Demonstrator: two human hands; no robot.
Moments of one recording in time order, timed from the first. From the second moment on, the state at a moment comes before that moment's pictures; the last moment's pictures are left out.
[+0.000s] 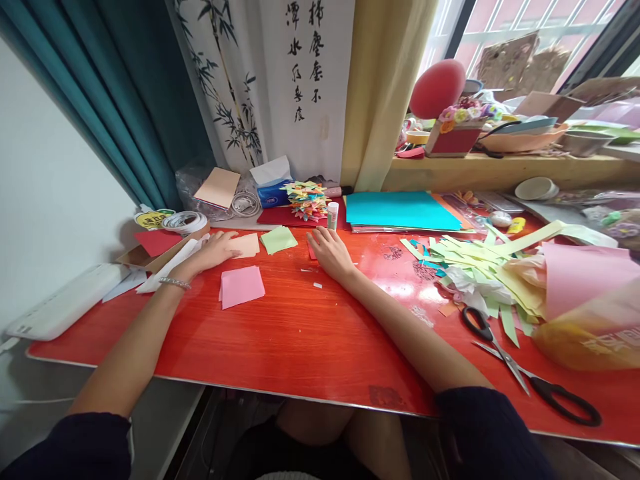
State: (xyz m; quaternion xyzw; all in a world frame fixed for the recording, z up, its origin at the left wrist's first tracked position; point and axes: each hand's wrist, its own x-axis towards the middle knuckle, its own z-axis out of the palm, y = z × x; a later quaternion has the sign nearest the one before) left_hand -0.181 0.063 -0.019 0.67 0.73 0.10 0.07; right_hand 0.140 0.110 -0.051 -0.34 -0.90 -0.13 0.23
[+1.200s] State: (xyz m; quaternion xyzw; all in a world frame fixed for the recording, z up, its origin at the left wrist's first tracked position) left_hand 0.011 0.037 -0.017 0.63 0.51 0.44 0.39; right_hand 0.207 0.031 -0.033 -0.29 -0.45 0.74 0.41
